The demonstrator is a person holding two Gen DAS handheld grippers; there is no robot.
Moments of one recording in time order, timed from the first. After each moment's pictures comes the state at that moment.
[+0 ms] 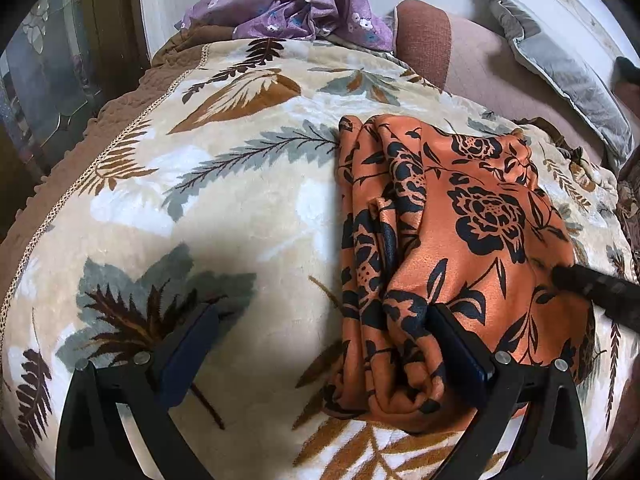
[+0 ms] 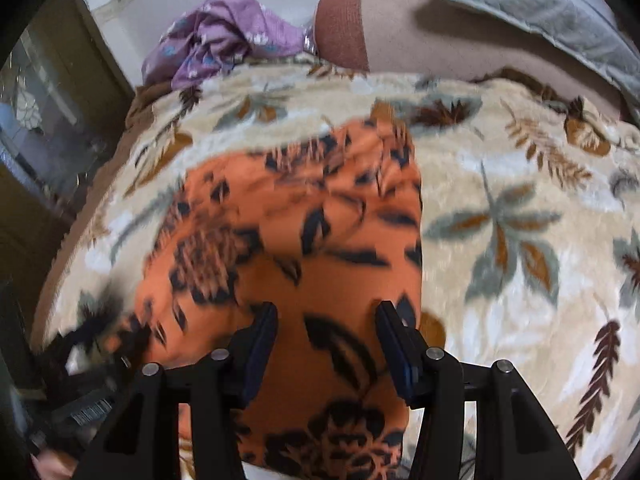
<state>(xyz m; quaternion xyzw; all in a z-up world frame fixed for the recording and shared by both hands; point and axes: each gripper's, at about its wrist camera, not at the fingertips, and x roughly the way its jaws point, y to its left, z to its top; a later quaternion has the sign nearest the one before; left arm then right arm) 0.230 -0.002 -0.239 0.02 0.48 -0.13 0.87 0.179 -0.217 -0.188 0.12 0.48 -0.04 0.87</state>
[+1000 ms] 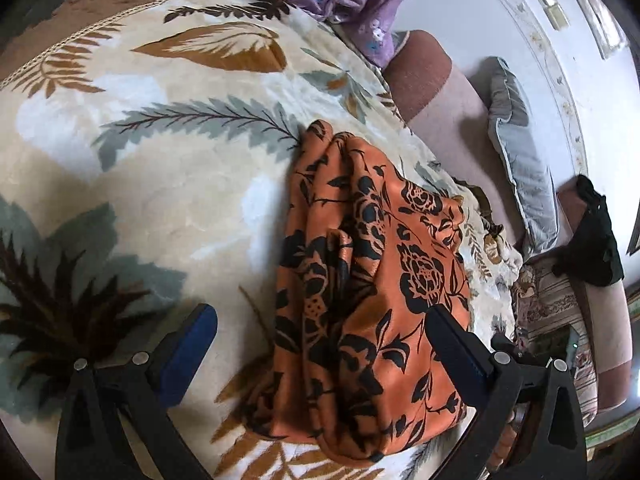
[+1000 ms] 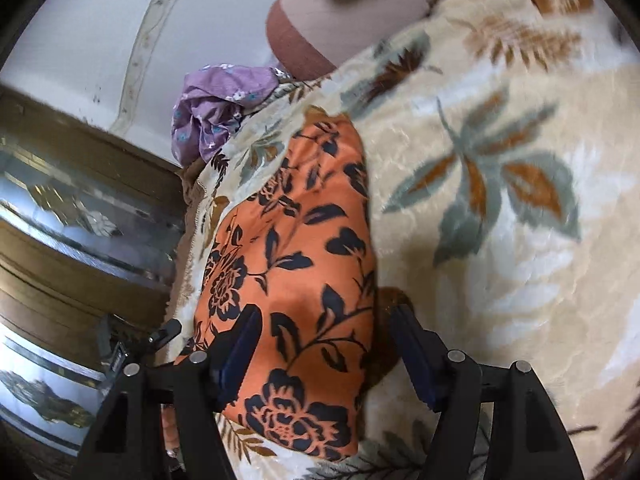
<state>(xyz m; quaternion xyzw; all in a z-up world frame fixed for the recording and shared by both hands) 0.264 0.029 -0.249 -0.23 0.53 -0.24 0.78 0.139 -0.334 -0.229 0.41 0.41 0.08 0.81</state>
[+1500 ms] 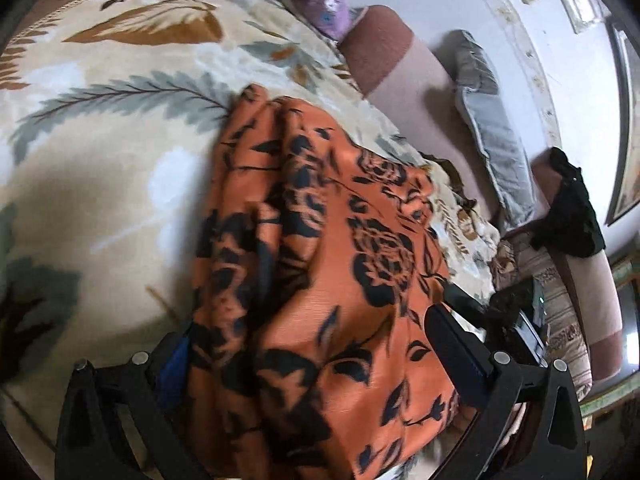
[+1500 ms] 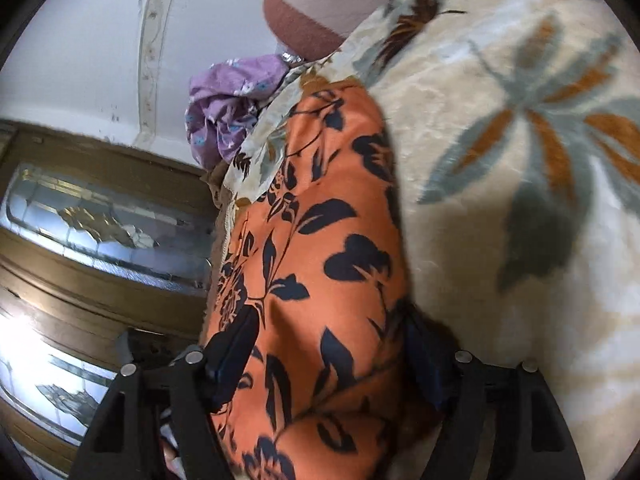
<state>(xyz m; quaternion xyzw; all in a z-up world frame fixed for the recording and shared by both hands) 0.268 -0.015 -0.262 -0.22 0.52 -0.31 0.76 0.197 -0.313 -0.263 0.44 0.39 0.14 0.80</state>
